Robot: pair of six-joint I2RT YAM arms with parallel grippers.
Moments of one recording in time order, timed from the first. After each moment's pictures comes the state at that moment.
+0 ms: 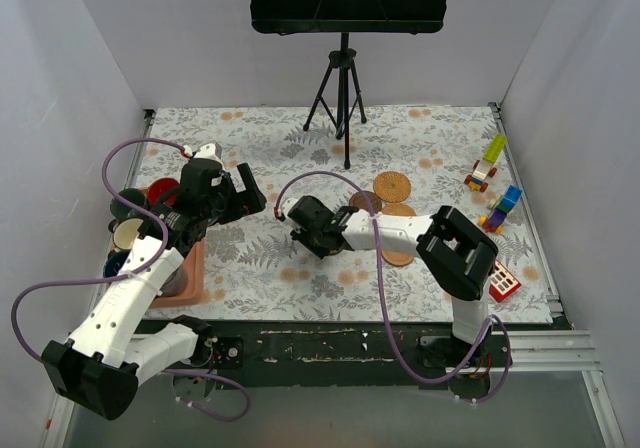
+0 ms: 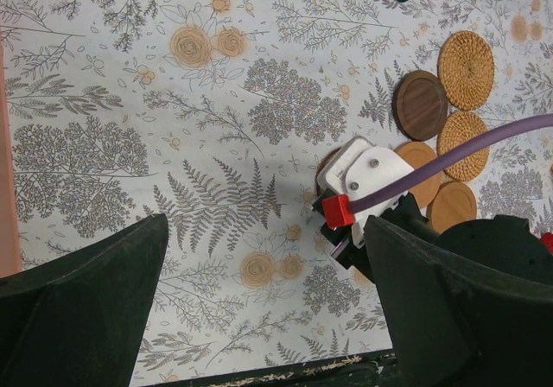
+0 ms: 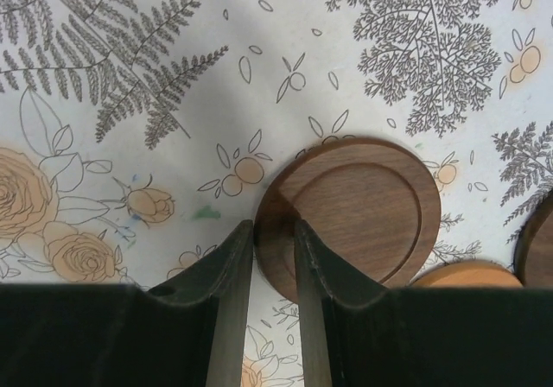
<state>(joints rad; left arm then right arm) -0.39 1.02 1.04 -0.69 -0.10 -0.60 1.03 1.89 1.24 -0.40 0.17 -0.04</state>
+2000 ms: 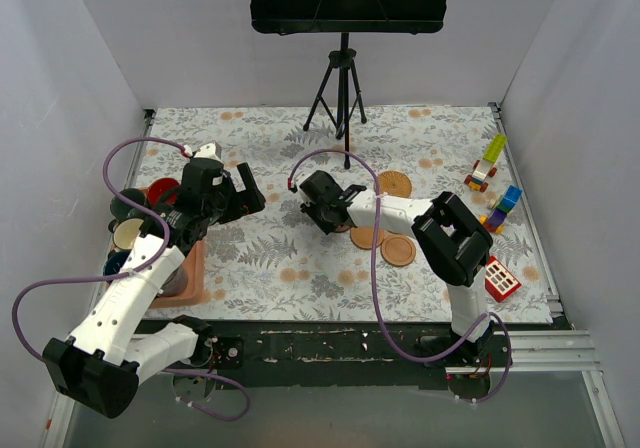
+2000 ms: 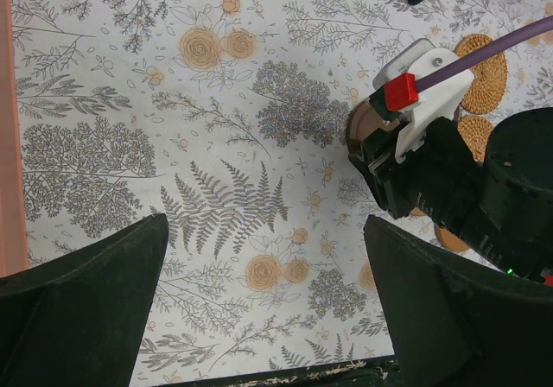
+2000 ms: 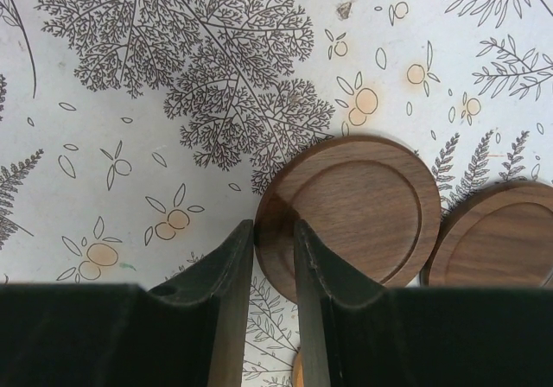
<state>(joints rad) -0.39 1.03 1.04 -0.69 -0.12 -0.59 0.87 1.98 1.35 -0.37 0.17 -0.04</state>
